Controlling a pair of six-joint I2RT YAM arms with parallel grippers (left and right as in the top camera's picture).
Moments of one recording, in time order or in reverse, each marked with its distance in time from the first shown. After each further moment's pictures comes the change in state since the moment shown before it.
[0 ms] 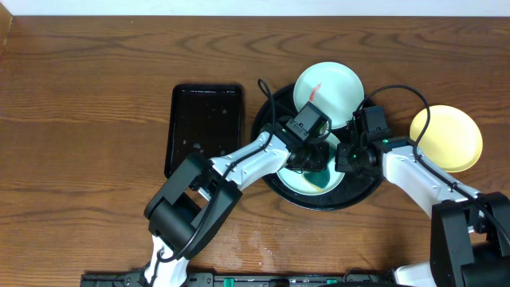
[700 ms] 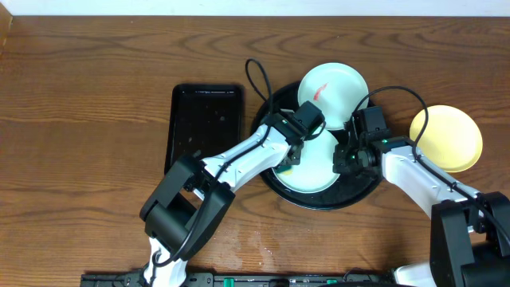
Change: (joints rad) left arm 0.019 -0.016 0.089 -0.390 -0.620 0.011; right arm 0.003 0.000 0.000 -0.005 -0.051 -0.012
